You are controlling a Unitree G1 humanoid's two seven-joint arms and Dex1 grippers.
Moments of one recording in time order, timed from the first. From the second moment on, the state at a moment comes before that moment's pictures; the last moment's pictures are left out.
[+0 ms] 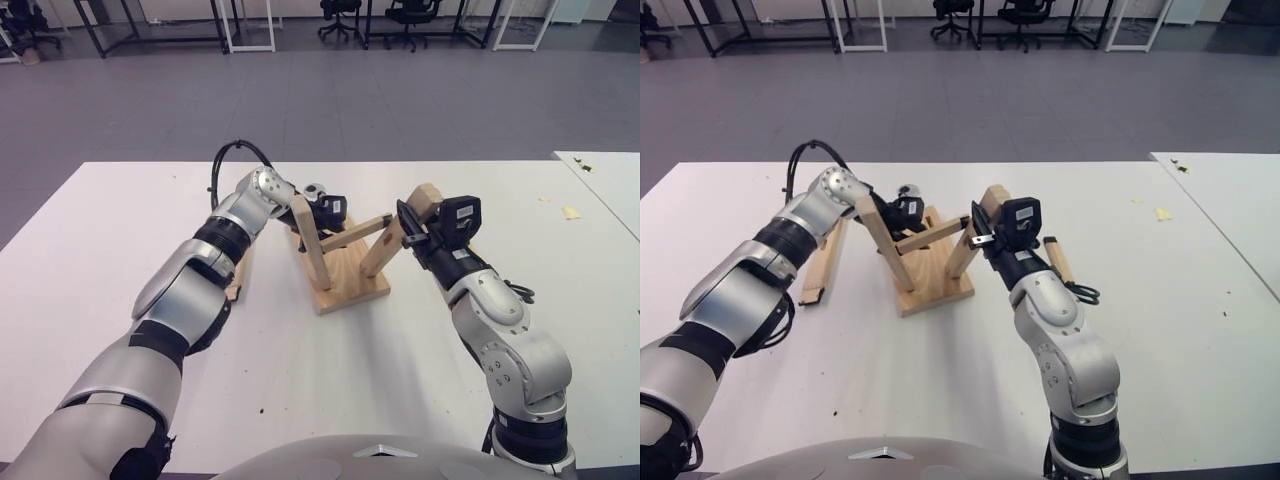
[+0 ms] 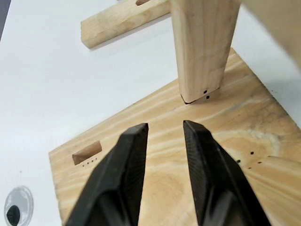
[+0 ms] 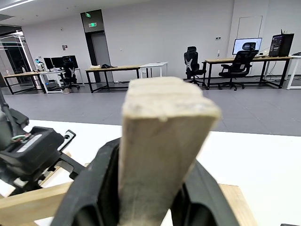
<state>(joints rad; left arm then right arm) -1.05 0.30 -0.56 0.99 0.02 -0.10 -1.20 -0.07 -0.15 0.05 -0.68 0.35 0.74 0.01</state>
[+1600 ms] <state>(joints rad) -0.74 0.43 -0.30 0.37 0.04 0.07 -1.07 -0.18 -0.44 -0.01 -0.60 0.62 0.83 0.17</state>
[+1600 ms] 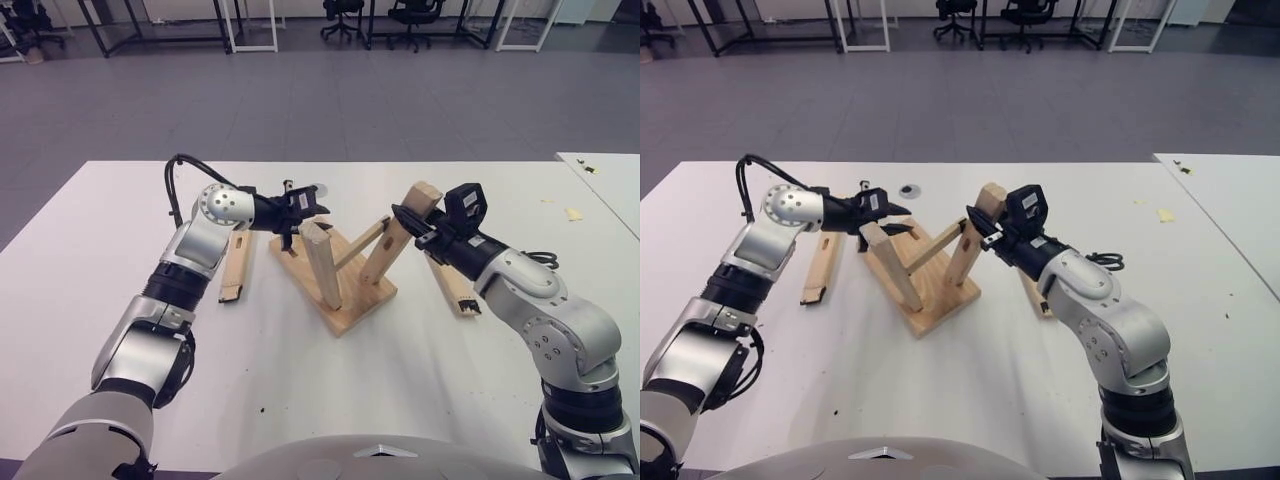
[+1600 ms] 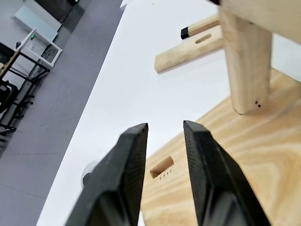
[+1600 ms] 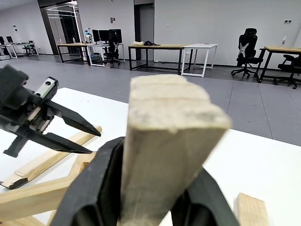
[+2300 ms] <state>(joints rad) -0.28 0.53 -0.08 -0.20 0.06 0.69 -0.67 0.21 -0.46 -0.10 -0.76 0.64 0.77 0.27</state>
